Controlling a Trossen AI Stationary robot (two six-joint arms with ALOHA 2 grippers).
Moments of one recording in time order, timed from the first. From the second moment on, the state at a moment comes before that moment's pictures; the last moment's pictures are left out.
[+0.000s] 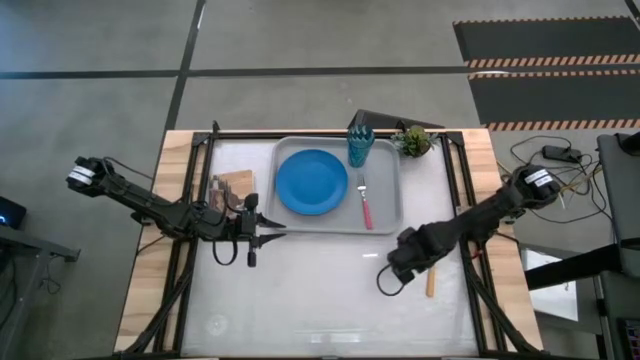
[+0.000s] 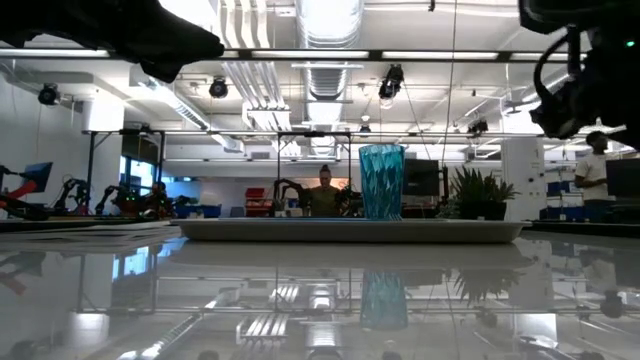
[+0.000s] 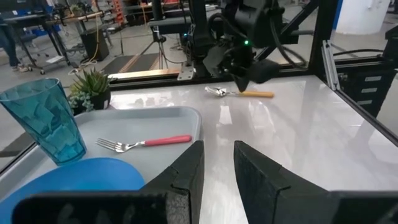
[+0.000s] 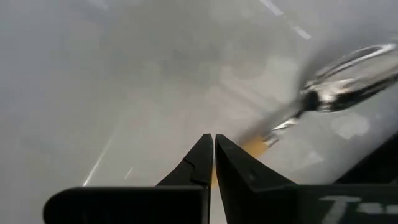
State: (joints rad) left arm -0.35 0.96 0.41 0.38 -0.41 0.01; right arm 0.43 1.51 0.89 -1.00 -0.18 1.40
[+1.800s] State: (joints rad) left arm -0.35 0.95 0.41 0.38 -0.46 0.04; right arm 0.77 1.47 0.66 -0.84 0.08 2.02
